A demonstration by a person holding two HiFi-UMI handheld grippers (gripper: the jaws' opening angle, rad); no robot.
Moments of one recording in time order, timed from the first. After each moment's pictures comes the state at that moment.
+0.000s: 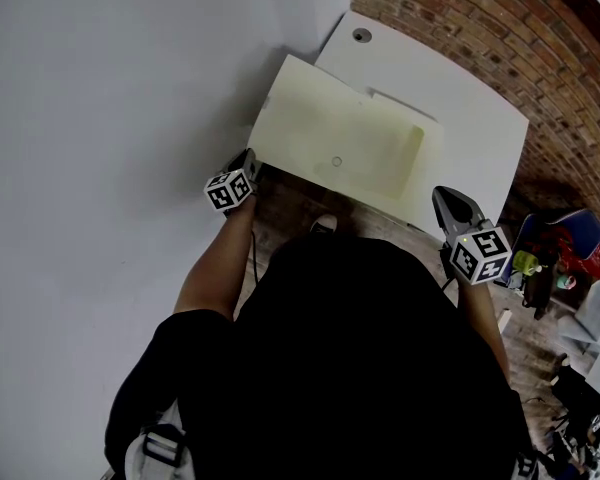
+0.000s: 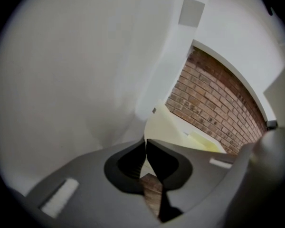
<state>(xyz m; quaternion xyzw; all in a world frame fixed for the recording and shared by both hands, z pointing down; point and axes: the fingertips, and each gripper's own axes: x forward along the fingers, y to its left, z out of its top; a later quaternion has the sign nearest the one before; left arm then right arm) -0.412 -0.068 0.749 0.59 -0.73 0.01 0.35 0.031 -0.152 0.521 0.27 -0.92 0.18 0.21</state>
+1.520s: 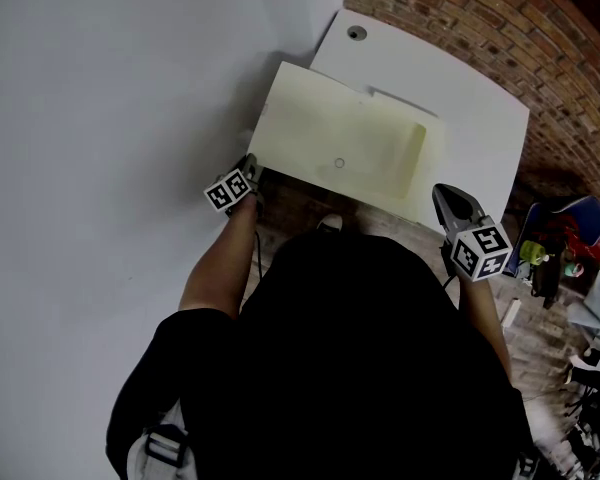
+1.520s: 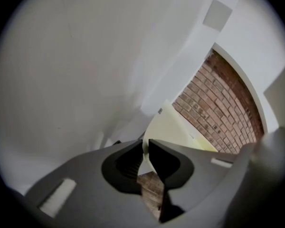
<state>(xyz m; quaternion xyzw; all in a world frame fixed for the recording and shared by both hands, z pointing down) -0.431 -0.070 0.797 0.55 -0.71 -0.04 0.43 0.021 -0.151 0.534 0.29 -0.91 0.19 0.21</state>
